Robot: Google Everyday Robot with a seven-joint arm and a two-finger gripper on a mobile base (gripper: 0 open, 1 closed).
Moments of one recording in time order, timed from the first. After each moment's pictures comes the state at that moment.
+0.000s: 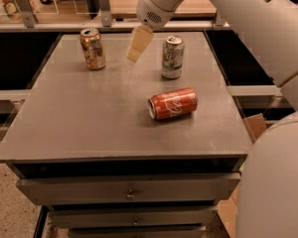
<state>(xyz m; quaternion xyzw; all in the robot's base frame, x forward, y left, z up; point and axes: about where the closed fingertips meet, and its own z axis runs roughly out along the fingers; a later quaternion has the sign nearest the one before) 0.700 0.025 0.942 -0.64 0.70 0.05 0.31</state>
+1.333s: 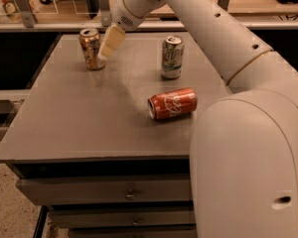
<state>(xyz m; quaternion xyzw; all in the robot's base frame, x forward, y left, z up) 0.765 0.107 0.926 -0.63 0.67 0.10 0.38</state>
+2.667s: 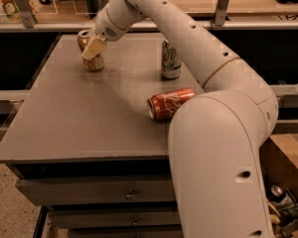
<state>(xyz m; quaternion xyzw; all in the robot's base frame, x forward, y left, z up) 0.768 0.168 0.888 -0.65 0.64 0.17 0.37</state>
